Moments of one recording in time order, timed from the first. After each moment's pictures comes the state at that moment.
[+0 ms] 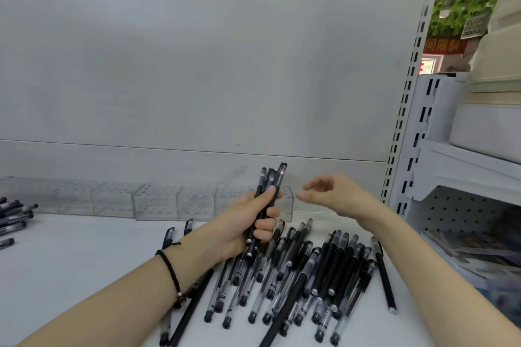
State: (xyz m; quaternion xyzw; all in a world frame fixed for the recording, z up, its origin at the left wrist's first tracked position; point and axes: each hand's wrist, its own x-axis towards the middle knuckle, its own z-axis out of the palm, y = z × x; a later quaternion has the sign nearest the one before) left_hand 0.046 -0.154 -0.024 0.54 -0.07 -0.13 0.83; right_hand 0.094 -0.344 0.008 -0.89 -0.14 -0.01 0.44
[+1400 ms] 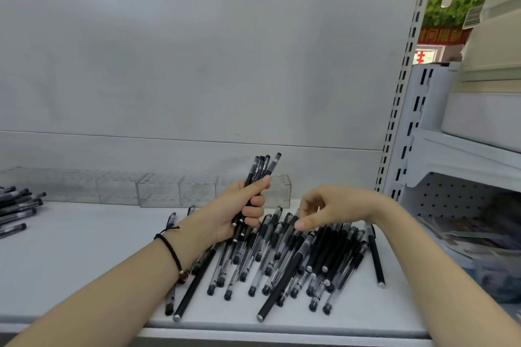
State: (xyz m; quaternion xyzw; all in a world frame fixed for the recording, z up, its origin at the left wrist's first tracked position) left_hand 0.043 -0.144 -0.027 0.57 -0.05 -0.10 0.81; right_hand 0.069 -0.351 0.011 -0.92 -0.30 0.14 0.21
